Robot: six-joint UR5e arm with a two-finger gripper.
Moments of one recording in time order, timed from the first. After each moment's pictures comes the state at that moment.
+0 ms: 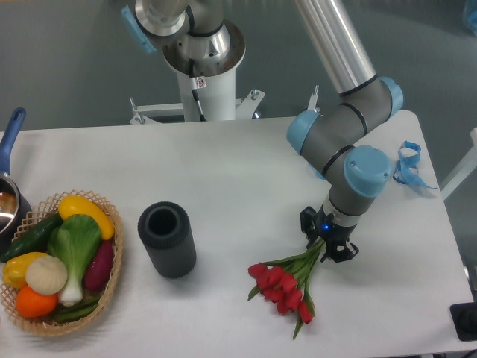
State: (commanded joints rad) arm 2.67 -2.16 -1.60 -0.91 1.39 1.47
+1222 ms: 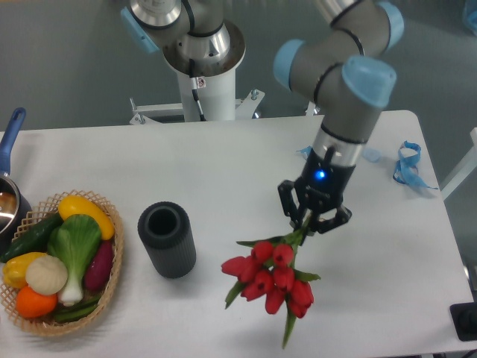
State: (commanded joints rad) arm 2.68 -1.77 -1.66 -0.91 0.83 1.08
